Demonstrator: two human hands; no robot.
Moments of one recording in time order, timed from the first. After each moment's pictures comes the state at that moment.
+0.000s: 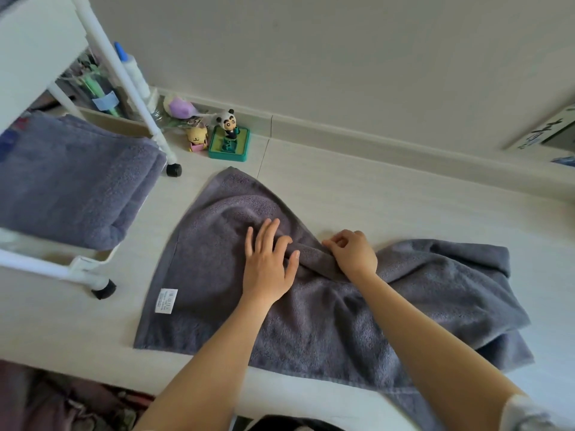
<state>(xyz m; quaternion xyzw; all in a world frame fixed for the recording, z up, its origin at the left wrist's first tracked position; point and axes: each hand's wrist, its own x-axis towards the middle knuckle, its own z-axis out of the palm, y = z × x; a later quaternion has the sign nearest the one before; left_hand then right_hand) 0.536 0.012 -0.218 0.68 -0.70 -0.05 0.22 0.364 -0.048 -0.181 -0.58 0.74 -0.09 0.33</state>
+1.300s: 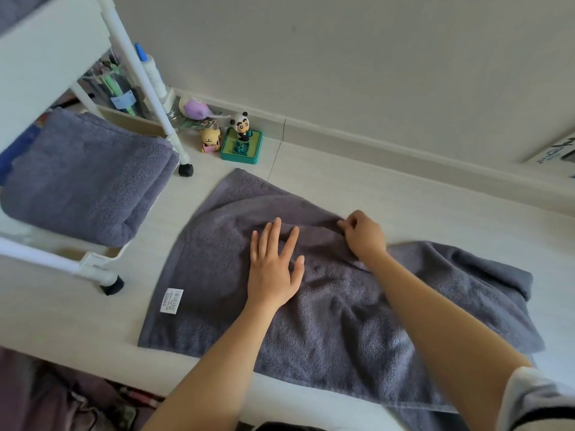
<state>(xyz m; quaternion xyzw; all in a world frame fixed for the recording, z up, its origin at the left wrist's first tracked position) 0.535 0.014 -0.218 0.70 -0.69 -0.06 0.18 0.365 -0.097 -0.172 -0.63 0.72 -0.07 0.29</state>
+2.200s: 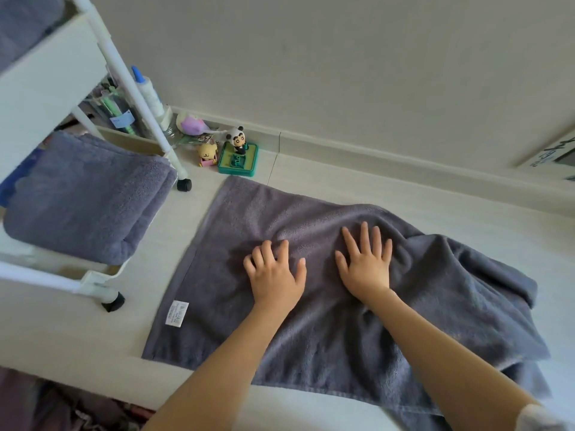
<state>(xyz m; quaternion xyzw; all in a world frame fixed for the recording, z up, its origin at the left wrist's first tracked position) 0.523 0.001 -0.201 0.78 -0.61 -0.11 0.07 0.349 -0.053 -0.196 -0.74 0.66 0.07 0.12</state>
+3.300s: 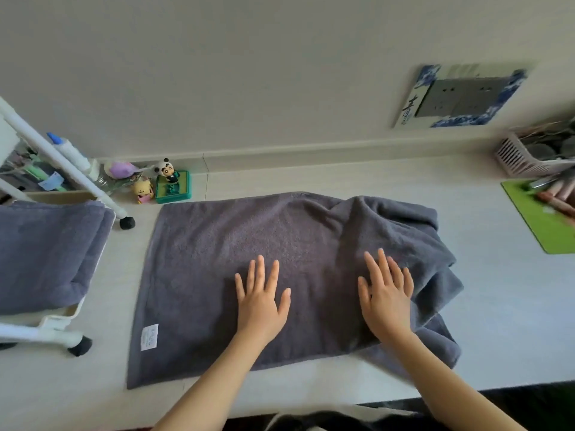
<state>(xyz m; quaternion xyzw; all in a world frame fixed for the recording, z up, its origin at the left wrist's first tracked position) 0.488 0.073 -0.193 0.64 -0.75 -0.15 0.01 0.253 0.100 -0.168 -0.60 0.79 -0.10 0.07</state>
